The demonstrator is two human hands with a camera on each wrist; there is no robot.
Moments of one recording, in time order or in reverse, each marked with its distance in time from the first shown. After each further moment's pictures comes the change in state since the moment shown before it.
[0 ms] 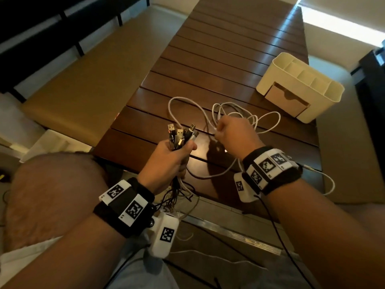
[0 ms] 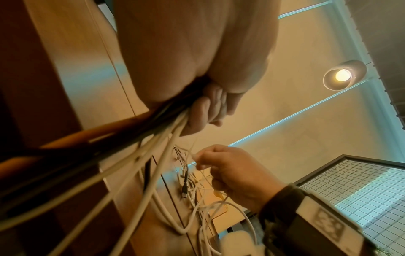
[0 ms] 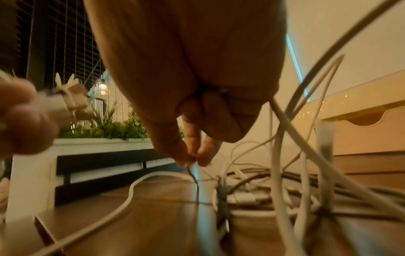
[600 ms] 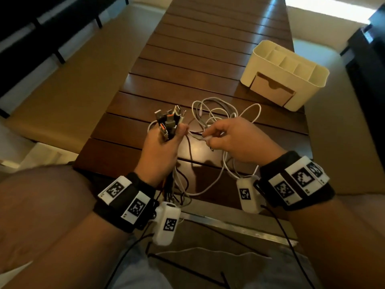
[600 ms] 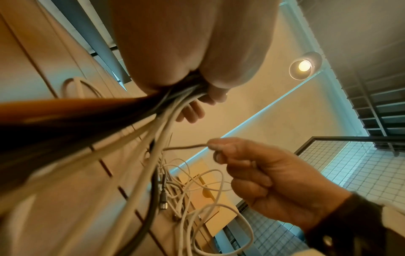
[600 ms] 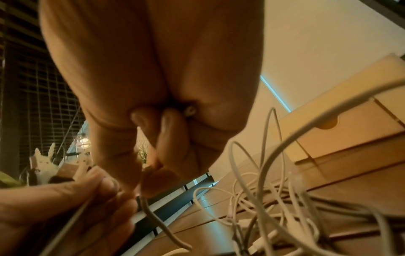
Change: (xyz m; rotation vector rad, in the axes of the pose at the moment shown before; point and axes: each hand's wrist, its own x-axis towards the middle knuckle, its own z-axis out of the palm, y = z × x) left_hand 0.028 0.015 0.025 0.384 0.165 0.313; right_hand -0.039 0.021 -0.038 0.362 -0.197 -0.118
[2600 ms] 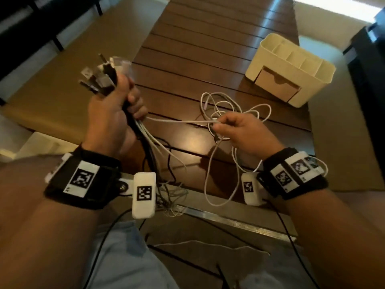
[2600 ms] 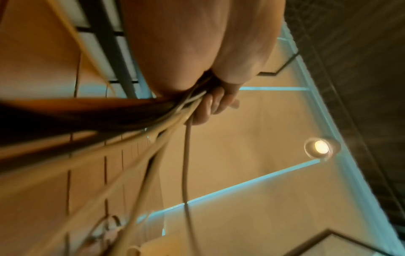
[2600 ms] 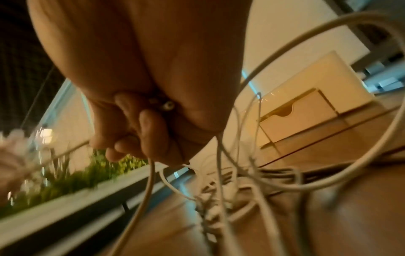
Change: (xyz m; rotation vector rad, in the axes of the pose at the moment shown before) left_hand 0.024 0.028 -0.063 -0.803 0.110 -0.044; right_hand 0.004 0.019 0.012 0.258 0.111 0.003
